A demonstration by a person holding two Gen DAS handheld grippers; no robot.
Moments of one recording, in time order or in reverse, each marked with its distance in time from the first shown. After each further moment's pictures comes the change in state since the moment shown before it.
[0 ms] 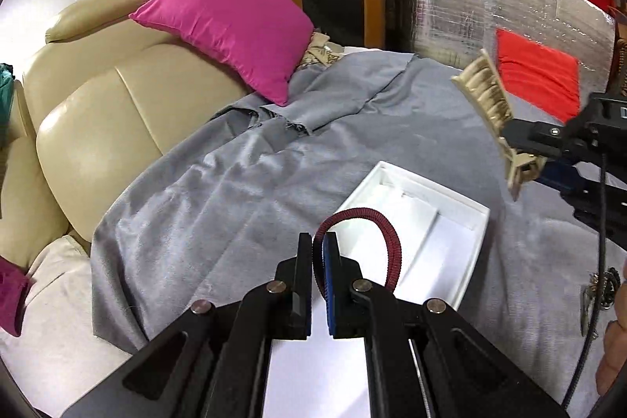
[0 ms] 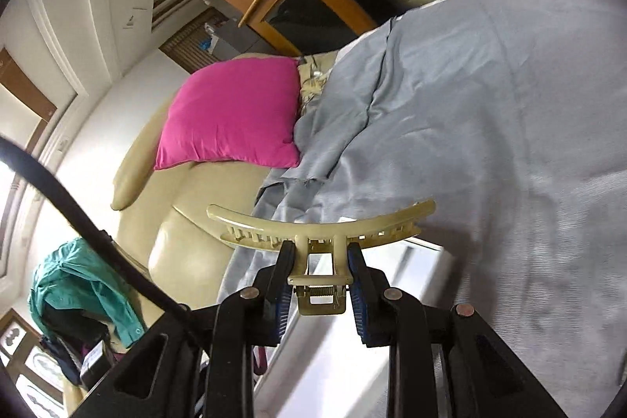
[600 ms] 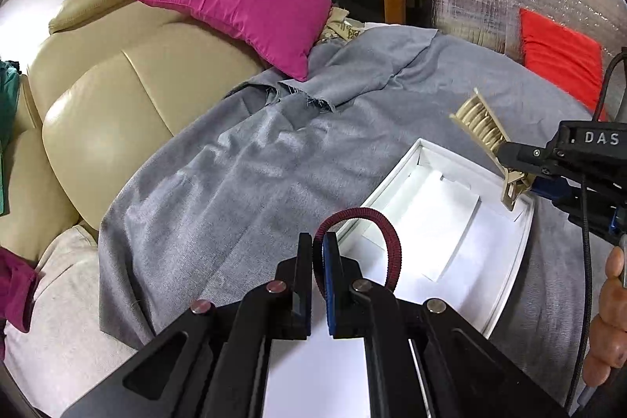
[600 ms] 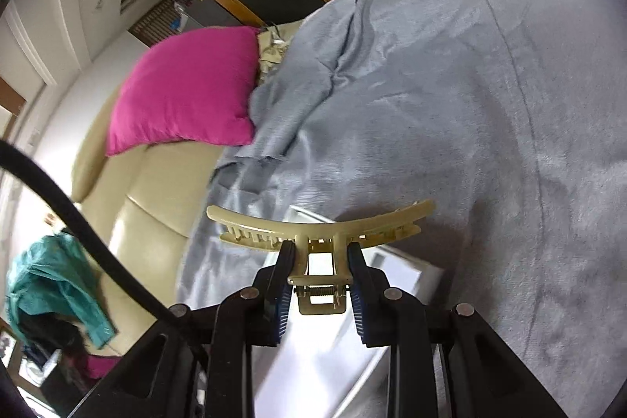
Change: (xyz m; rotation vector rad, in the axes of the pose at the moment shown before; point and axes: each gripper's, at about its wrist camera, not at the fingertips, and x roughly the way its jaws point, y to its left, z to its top) left arm 0.031 0.006 -0.005 0.004 0.078 0.078; right arm 0.056 -0.033 0.001 0.011 0.085 -0.133
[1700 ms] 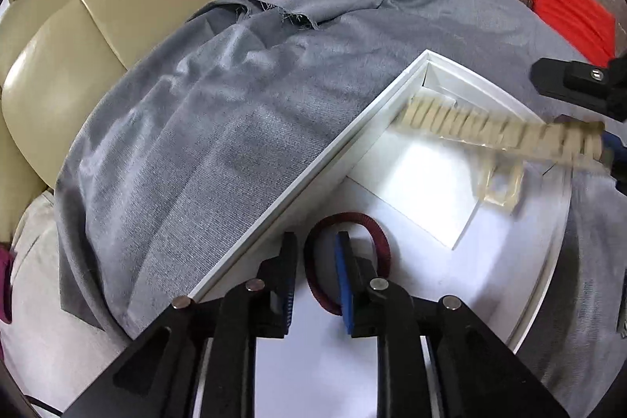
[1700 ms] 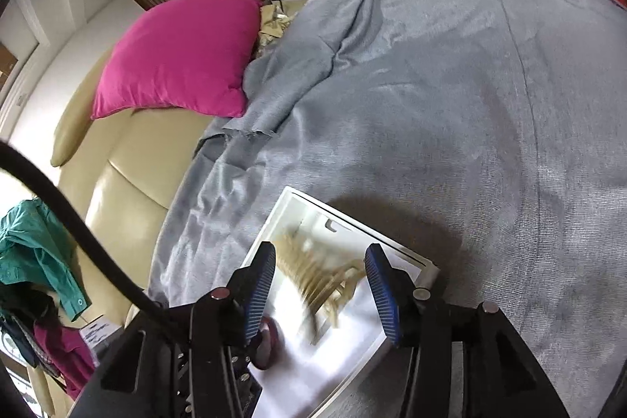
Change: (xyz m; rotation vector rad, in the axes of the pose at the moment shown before) left arm 0.067 -0.016 -0.018 0.004 0.255 -0.048; right arm 0.002 0.014 0.002 -0.102 0.069 -0.059
